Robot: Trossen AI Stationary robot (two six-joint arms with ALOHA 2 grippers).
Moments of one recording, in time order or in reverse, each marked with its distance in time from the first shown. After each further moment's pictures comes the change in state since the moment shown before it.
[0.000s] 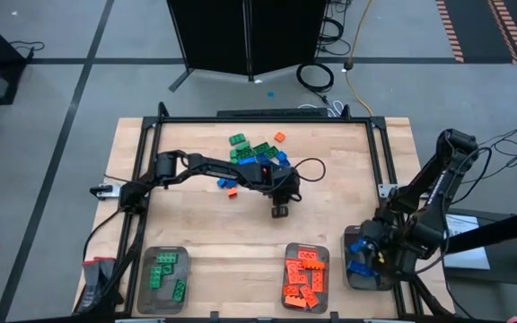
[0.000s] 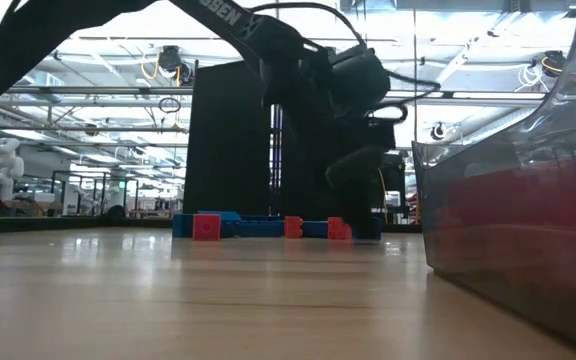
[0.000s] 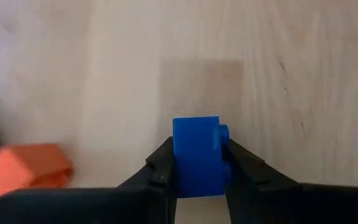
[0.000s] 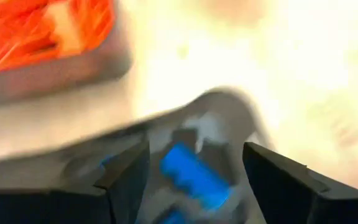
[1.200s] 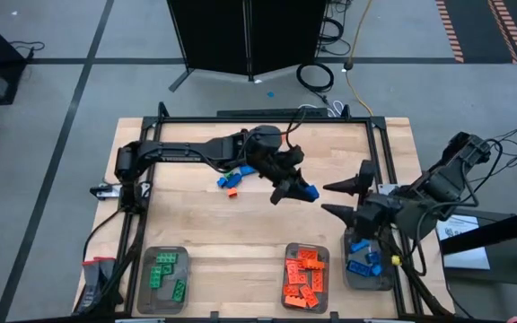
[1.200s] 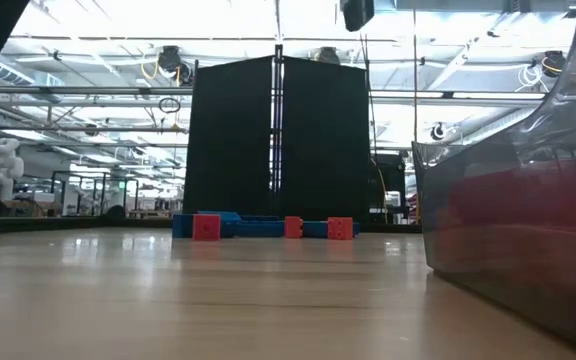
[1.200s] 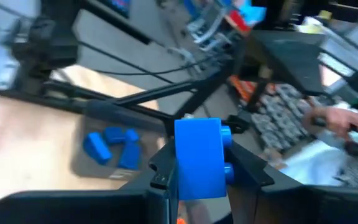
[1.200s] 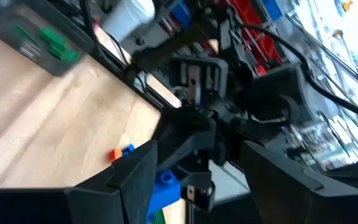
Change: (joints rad) left arm -0.004 -0.345 0.082 0.351 0.644 -0.531; right arm -0.344 -0.002 0.570 0.448 0.497 -1.917
